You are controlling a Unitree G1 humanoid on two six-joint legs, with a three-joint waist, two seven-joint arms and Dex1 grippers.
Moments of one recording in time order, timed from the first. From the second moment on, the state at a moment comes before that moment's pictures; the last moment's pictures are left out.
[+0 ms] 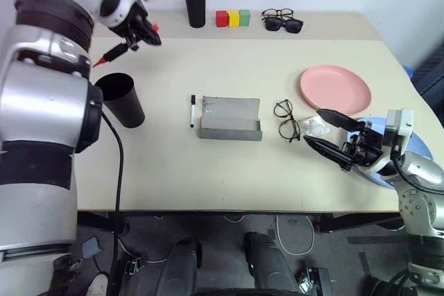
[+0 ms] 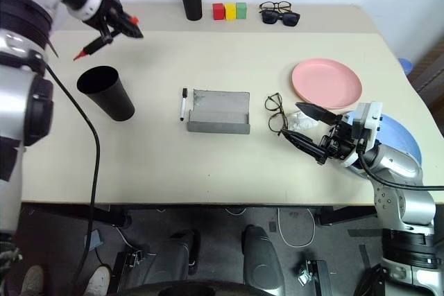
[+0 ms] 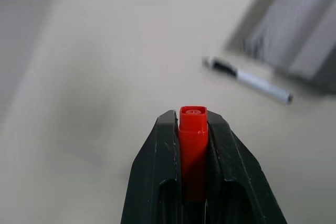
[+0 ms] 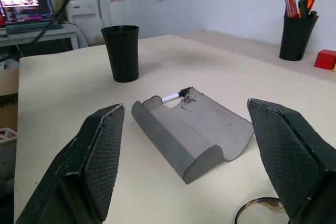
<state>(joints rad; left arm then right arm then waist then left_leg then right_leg) -1.78 0.60 -0.37 1.18 0.41 0.47 -1.39 -0.16 -0.63 -0.31 -0.10 0.68 0.19 1.13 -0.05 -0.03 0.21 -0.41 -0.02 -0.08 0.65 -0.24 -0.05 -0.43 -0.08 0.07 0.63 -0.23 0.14</state>
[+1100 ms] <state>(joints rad) -0.71 0.36 0.67 -0.41 -0.32 0.73 -0.44 -0.40 -0.65 -0.25 -0.08 0.85 0.39 1.27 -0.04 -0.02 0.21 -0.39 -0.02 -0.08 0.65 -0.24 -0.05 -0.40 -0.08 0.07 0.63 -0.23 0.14</state>
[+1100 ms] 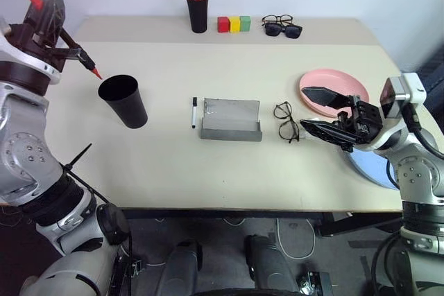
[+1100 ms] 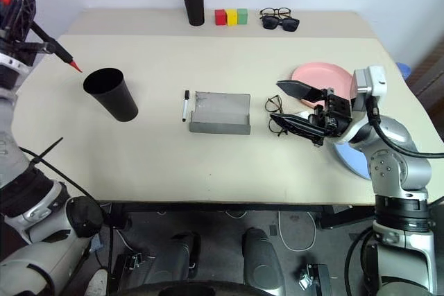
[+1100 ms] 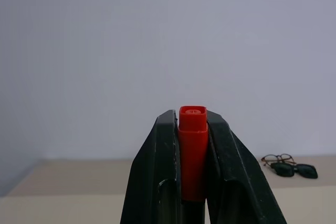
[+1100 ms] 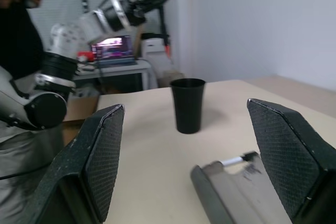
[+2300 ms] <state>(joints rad) -0.63 0.33 0.41 -0.19 -0.49 0.48 -0.22 -0.31 -0.67 -0.30 -0.14 0.83 0.37 1.17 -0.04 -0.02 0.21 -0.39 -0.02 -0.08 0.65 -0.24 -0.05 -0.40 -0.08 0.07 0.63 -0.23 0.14</state>
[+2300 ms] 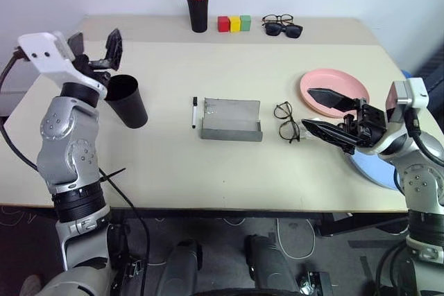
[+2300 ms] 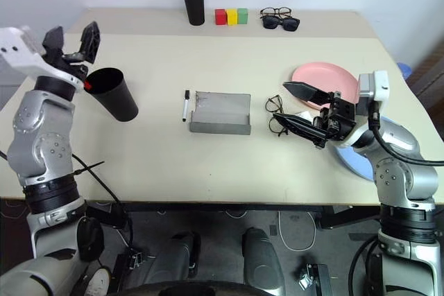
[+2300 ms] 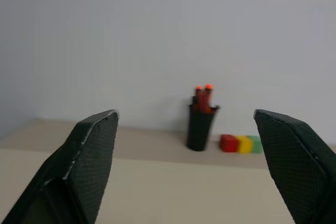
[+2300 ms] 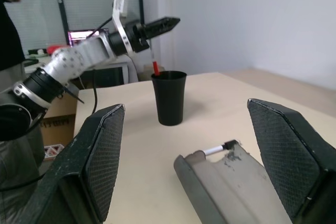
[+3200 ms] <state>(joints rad) -0.97 -0.05 0.26 0.24 -0.36 1.13 0.40 -0.12 -0.68 -0.41 -0.24 0.83 0.36 1.09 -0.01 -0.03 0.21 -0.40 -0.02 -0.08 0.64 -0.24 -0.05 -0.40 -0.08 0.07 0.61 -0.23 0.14</state>
